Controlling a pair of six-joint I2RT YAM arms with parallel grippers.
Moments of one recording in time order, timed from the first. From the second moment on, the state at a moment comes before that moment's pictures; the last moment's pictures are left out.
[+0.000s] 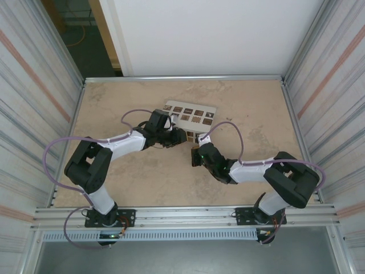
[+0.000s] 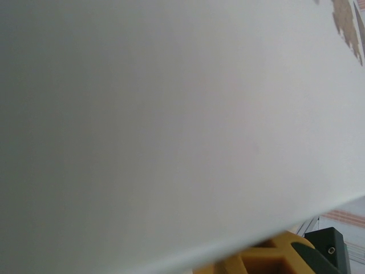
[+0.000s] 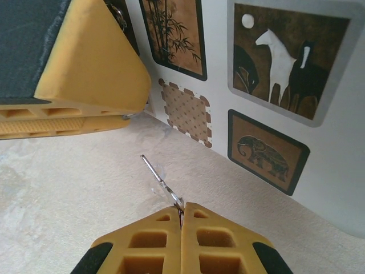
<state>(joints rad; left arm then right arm) -0.59 1.70 0.99 -0.08 0.48 -0.79 0.89 1.50 0.51 0.42 0.29 0.48</state>
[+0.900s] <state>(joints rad) -0.60 1.70 0.98 -0.08 0.47 -0.80 0.87 1.57 0.54 0.49 0.28 0.52</state>
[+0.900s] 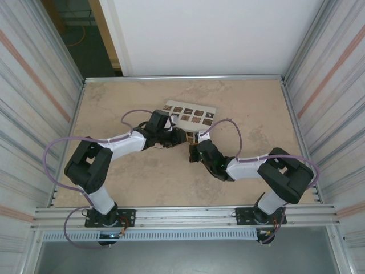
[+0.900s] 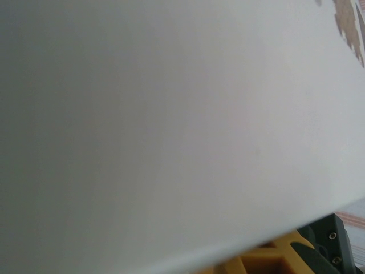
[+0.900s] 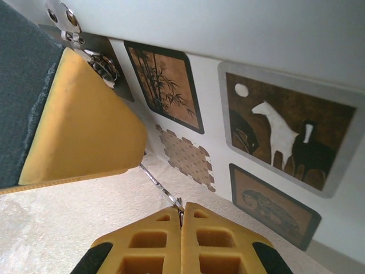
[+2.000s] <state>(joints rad) -0.60 1.67 0.97 -0.04 0.44 -0.84 0.81 1.65 0.51 0.79 0.14 0.48</state>
